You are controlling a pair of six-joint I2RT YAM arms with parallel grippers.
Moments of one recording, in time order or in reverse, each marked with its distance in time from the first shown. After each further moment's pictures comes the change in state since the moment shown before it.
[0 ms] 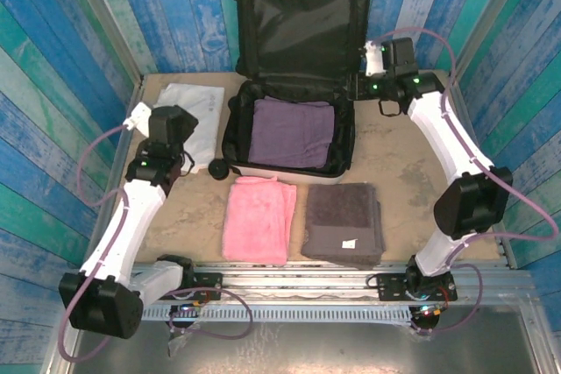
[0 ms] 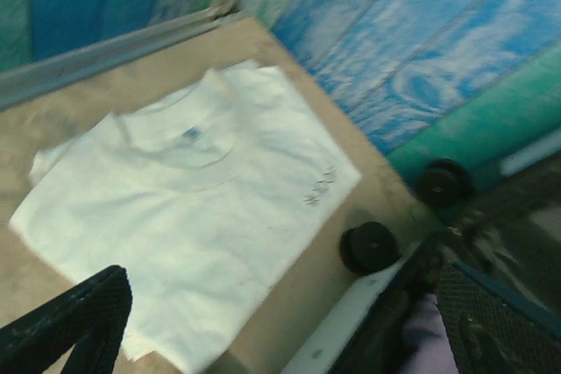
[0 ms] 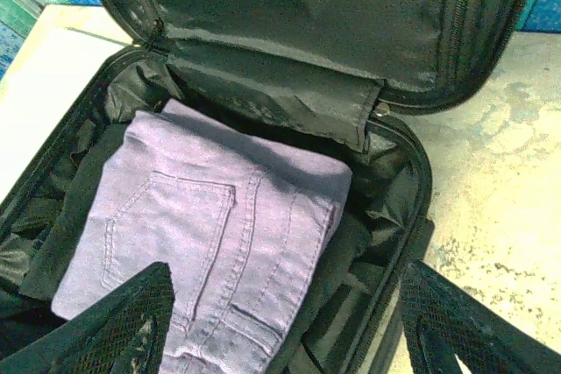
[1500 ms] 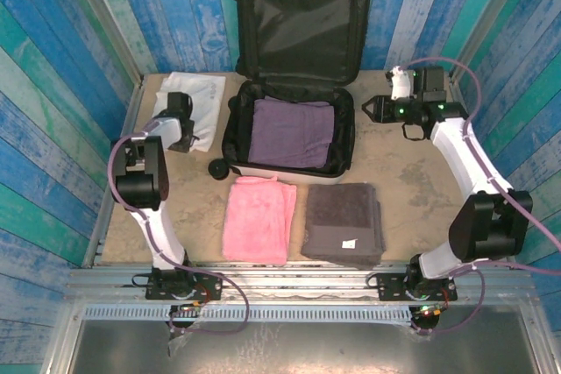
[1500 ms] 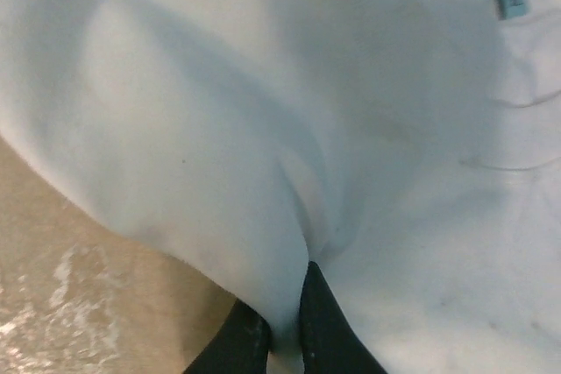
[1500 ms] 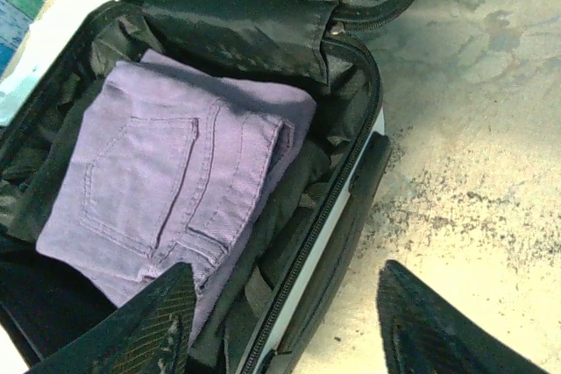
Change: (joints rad) left arm 0.203 0.869 0.365 0.019 0.185 -0.381; right arm -0.165 -0.190 -0.361 0.148 -0.190 -0.072
